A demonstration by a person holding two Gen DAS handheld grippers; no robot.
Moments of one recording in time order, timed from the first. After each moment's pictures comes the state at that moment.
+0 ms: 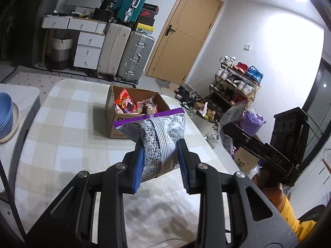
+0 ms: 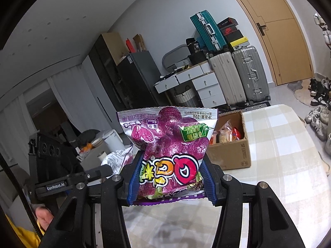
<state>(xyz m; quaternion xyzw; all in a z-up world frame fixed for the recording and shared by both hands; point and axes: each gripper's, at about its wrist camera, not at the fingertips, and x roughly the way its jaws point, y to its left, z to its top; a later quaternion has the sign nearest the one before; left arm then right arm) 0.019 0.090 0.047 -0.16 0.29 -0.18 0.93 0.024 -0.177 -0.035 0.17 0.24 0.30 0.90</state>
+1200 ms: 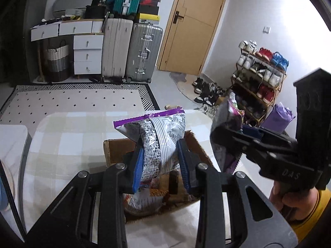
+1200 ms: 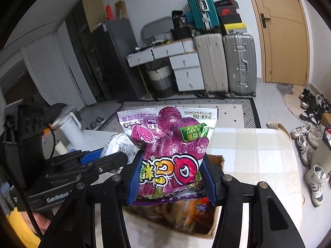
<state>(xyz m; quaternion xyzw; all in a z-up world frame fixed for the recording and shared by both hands) 0.320 0.033 0.053 -0.08 0.34 -0.14 0.93 0.294 -0.137 -0.030 0.06 0.35 0.24 0.91</state>
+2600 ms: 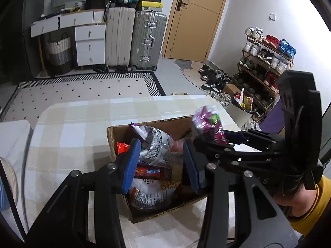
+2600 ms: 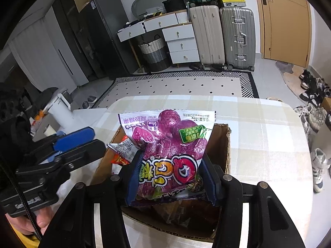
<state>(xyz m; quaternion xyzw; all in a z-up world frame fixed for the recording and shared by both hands) 0.368 0.028 -0.005 -0.06 0.37 -0.13 0.92 0.336 -0.115 -0.092 0.04 0.43 0.22 0.87</state>
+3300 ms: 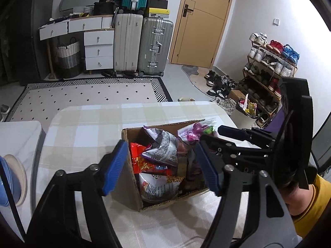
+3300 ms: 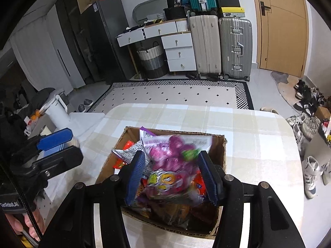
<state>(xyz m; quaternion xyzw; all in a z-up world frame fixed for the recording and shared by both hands) 0.325 0.043 0.034 -0.06 0.35 -0.10 0.93 0.318 -0.109 -0.074 0.03 0.41 0.21 0.89</state>
